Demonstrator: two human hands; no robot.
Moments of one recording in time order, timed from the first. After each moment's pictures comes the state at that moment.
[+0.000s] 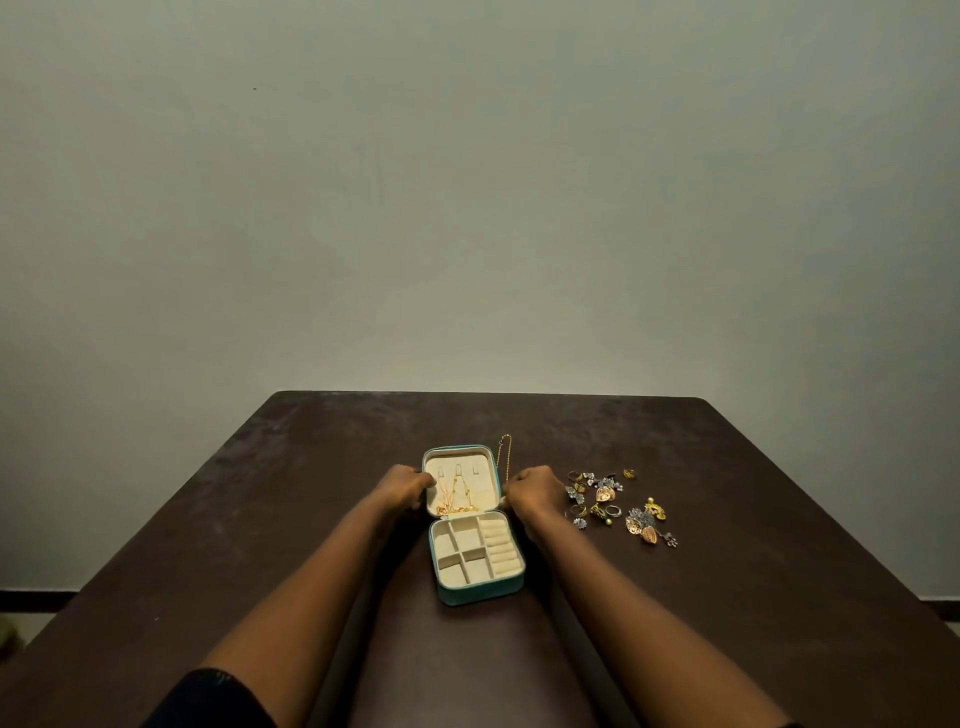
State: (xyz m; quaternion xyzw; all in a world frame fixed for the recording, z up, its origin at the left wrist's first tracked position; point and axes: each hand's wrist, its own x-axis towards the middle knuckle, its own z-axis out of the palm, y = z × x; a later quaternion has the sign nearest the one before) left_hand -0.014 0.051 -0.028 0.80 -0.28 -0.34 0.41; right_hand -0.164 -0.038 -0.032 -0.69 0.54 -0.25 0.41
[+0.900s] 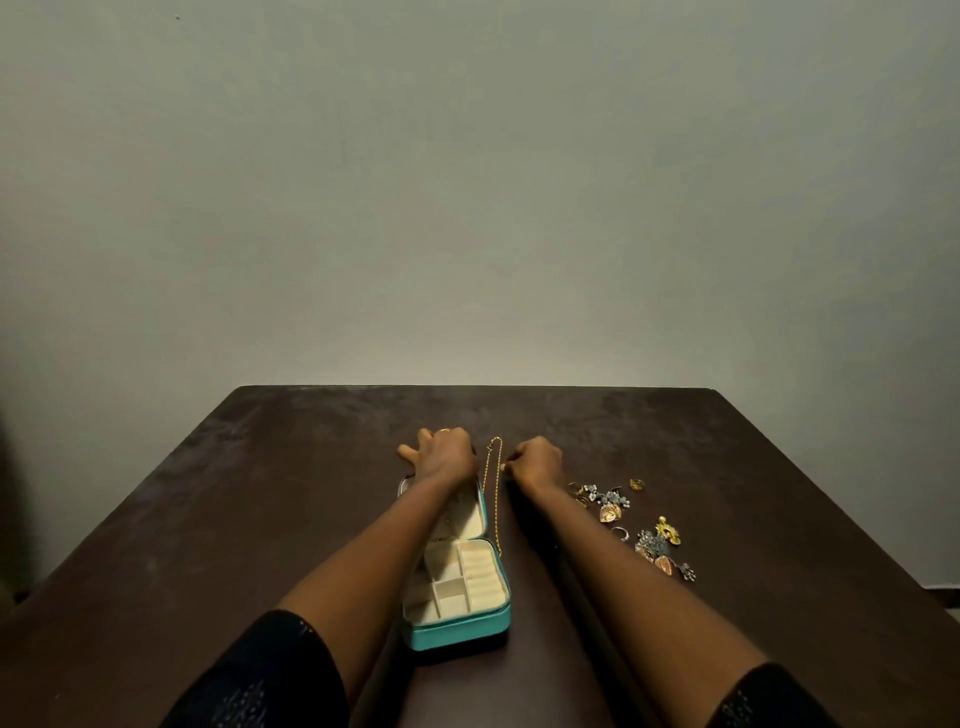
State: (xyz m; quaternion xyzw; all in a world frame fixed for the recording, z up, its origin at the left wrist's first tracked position) left_hand -0.040 -0.057 -0.015 0.90 -0.41 -0.07 0.16; right_hand -0.129 -0.137 -0.046 -0.77 0.50 -0.21 0.32
